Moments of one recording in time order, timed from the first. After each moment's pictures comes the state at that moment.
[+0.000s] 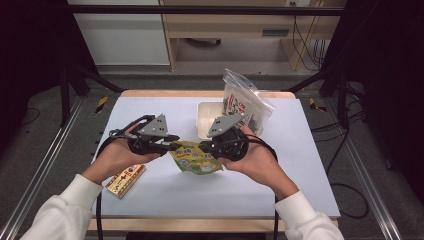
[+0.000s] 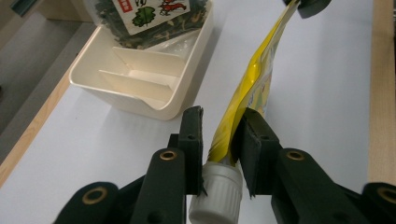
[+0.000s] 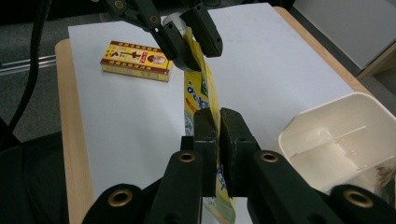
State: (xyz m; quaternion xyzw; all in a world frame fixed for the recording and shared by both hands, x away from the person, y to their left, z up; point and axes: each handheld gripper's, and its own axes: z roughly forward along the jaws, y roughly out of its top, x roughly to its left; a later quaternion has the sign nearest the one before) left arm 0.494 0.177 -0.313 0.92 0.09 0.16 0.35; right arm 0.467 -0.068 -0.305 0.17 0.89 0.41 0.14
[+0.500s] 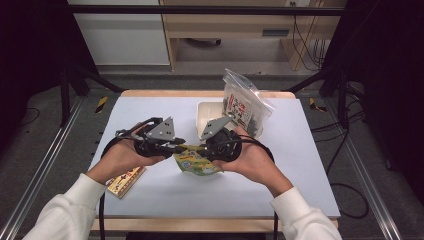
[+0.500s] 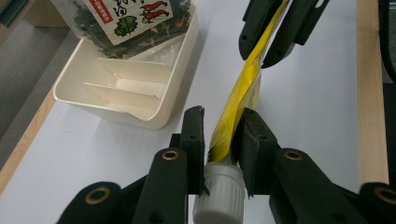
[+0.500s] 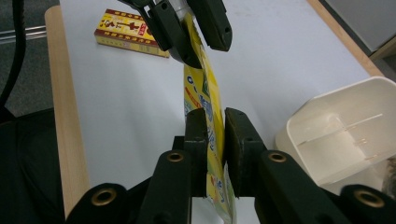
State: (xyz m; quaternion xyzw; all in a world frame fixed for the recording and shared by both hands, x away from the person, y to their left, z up) left arm 0.489 0.164 -0.312 0.92 0.06 0.16 0.34; right arm 0.473 -0.054 -0.316 0.16 0.91 0.36 0.13
